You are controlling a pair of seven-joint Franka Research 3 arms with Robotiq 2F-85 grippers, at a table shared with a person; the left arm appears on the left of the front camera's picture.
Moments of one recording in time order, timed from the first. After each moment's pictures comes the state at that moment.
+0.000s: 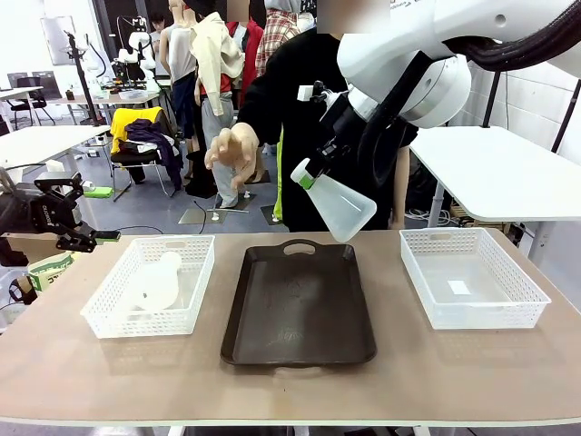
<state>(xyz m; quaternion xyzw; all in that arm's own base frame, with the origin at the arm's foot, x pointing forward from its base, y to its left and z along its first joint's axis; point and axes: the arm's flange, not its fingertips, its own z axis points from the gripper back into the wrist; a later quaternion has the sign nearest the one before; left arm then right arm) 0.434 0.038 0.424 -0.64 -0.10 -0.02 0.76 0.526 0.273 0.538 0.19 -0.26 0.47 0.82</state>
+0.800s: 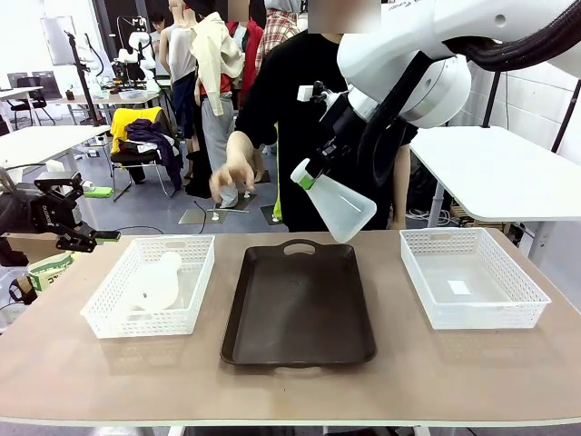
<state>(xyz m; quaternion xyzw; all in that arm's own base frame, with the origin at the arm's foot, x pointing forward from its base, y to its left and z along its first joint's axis) 0.434 0.038 0.424 -0.64 -0.10 -0.02 0.76 0.526 0.275 0.533 0.20 -0.26 0.47 0.82</state>
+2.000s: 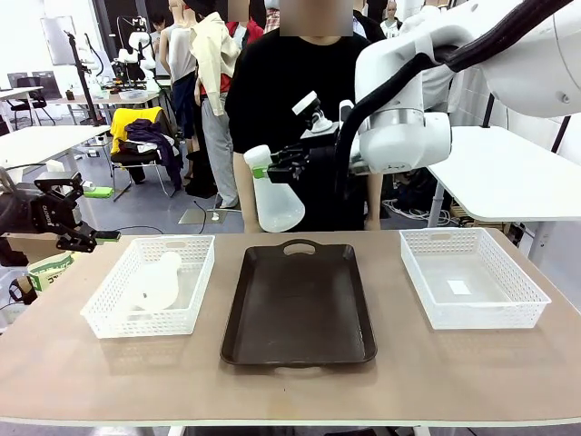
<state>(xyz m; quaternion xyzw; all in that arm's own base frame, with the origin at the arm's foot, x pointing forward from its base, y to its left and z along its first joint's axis) 0.434 0.038 0.424 -0.64 -0.10 -0.02 0.76 0.539 0.312 0.461 0.34 -0.52 0.49 0.61</state>
